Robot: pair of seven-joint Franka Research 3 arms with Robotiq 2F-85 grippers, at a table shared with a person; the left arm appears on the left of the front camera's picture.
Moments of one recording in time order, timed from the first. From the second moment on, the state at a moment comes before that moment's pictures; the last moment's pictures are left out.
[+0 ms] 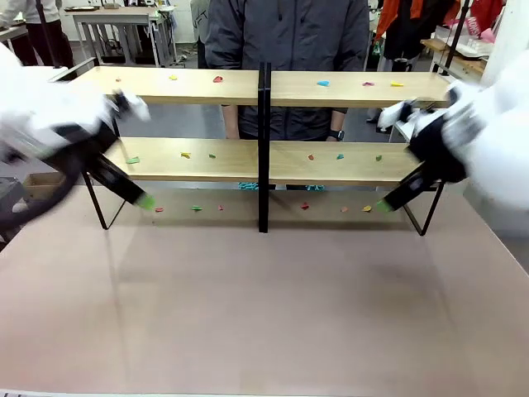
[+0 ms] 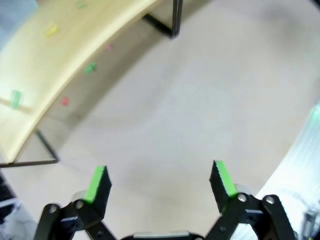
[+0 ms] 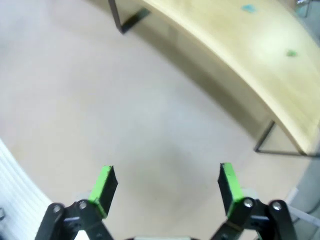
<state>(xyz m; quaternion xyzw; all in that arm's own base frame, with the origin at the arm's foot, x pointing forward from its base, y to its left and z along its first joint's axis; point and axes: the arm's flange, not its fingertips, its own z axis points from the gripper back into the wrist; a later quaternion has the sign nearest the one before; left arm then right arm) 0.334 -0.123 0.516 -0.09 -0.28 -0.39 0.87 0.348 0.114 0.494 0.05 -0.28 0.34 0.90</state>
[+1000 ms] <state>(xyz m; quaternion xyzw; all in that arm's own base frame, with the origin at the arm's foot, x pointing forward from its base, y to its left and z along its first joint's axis) 0.214 0.058 0.653 -0.20 -0.52 -0.37 0.74 0.230 -0.044 0.622 0.10 -0.43 0.23 0.87</state>
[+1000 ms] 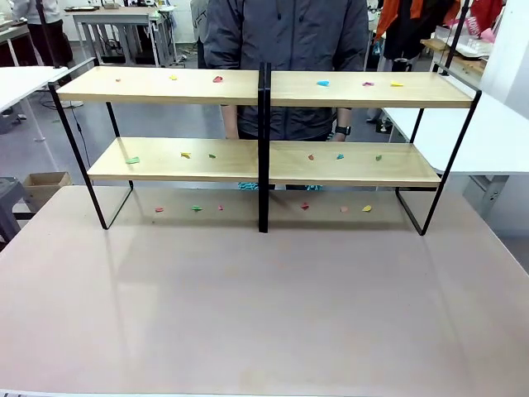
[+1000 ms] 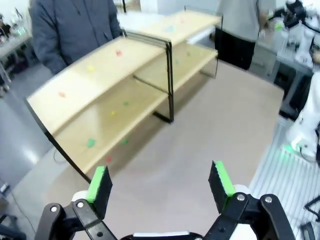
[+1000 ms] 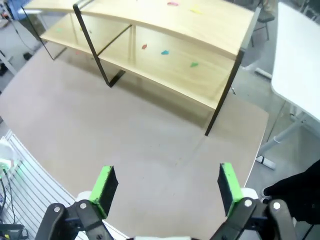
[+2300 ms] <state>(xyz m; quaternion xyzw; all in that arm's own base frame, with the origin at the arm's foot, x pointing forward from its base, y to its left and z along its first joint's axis) 0.280 0.039 0.628 -0.22 -0.51 -0.31 0.77 0.272 -0.040 0.628 0.12 -0.50 0.18 0.84</state>
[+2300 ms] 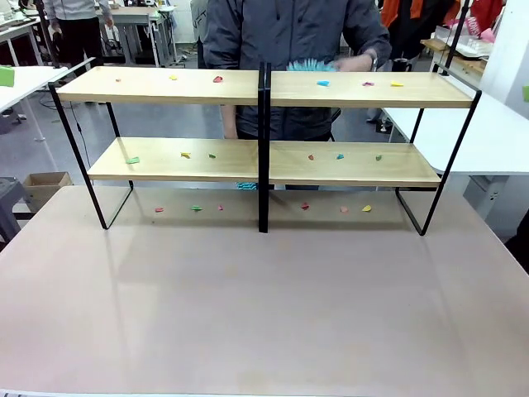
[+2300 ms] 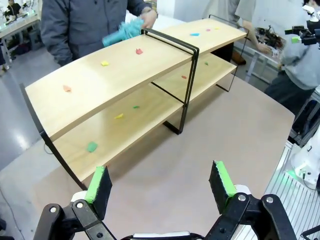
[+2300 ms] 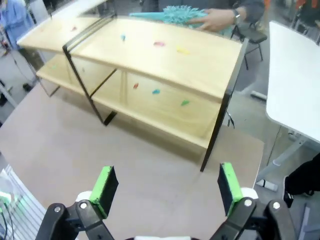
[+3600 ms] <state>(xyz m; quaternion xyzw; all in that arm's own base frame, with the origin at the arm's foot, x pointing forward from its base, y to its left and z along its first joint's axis) 0.283 0.037 0.620 -0.23 -0.49 -0.32 0.78 0.287 -0.035 0.615 0.13 -0.47 0.16 0.86</state>
